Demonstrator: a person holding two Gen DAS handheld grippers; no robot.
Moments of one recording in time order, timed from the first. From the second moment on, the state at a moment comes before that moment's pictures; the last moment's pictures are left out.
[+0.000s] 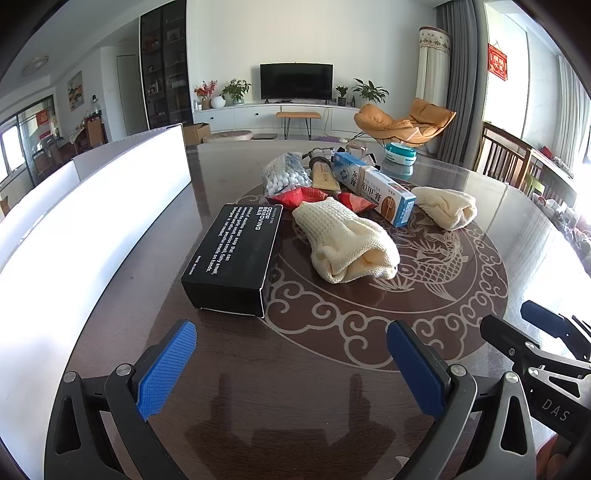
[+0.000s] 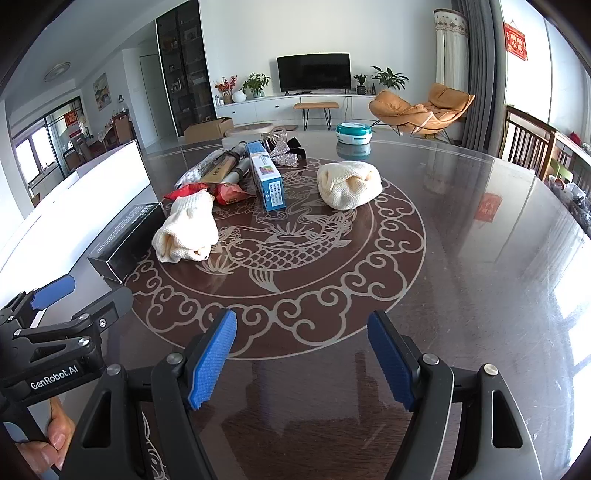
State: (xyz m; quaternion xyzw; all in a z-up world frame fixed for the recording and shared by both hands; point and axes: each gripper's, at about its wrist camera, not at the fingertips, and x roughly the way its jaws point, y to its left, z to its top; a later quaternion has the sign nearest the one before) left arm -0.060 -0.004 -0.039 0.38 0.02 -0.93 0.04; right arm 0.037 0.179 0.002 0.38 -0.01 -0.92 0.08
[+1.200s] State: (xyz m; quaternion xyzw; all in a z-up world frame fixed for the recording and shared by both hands) left arm -0.141 -0.045 -0.061 0.52 -0.03 -0.85 -0.05; right arm 0.032 0.181 -0.002 0.39 -0.01 -0.91 0.09
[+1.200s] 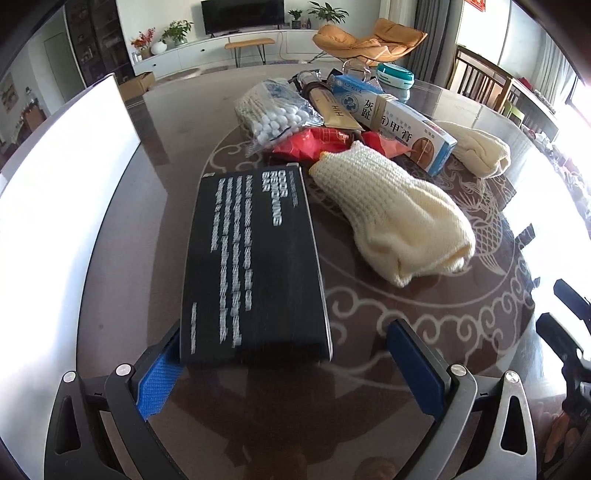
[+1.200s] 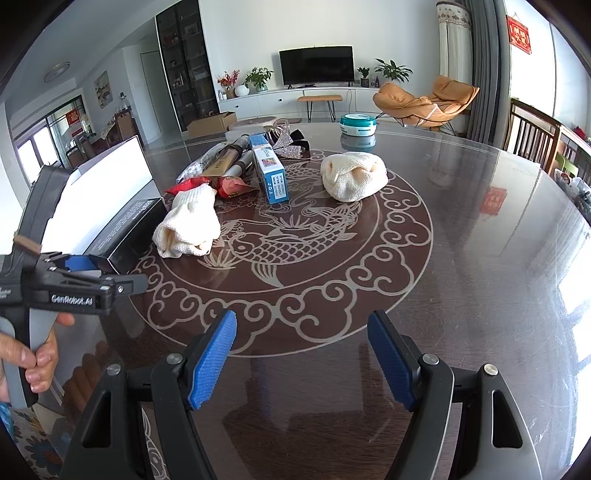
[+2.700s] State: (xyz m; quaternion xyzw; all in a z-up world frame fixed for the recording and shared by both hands) left arm -0.167 -0.058 -0.046 0.54 -0.02 -0.84 -0.01; right arm 0.033 0.187 -0.003 0.39 -0.04 -0.91 0.11
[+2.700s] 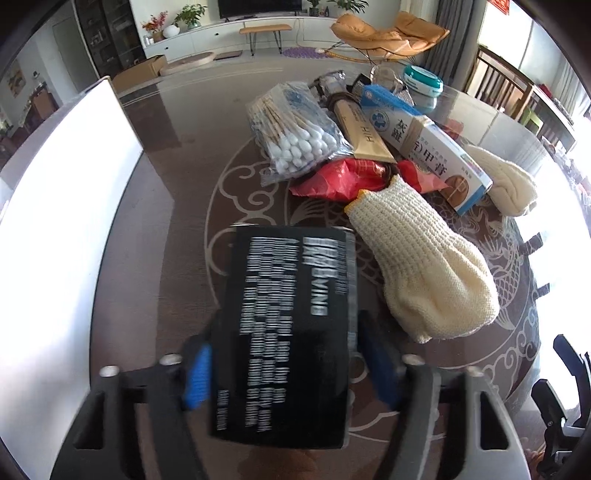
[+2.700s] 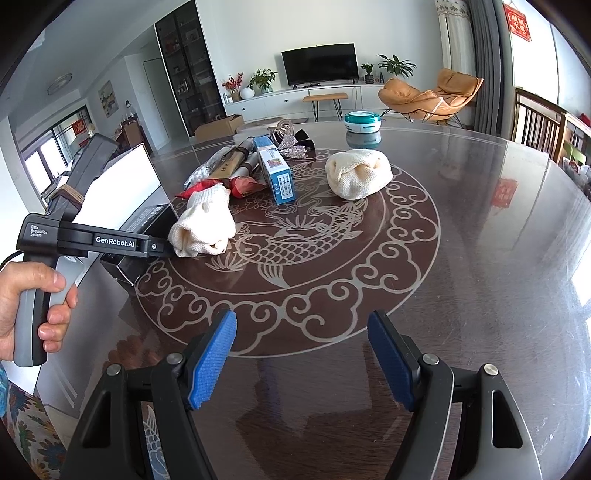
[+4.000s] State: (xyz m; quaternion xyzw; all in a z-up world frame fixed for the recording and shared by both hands) left arm -0.029 -0.085 -0.053 0.48 0.00 -0.88 -0.01; right arm -0.043 0.080 -0.025 0.45 0.14 -0.85 0.24
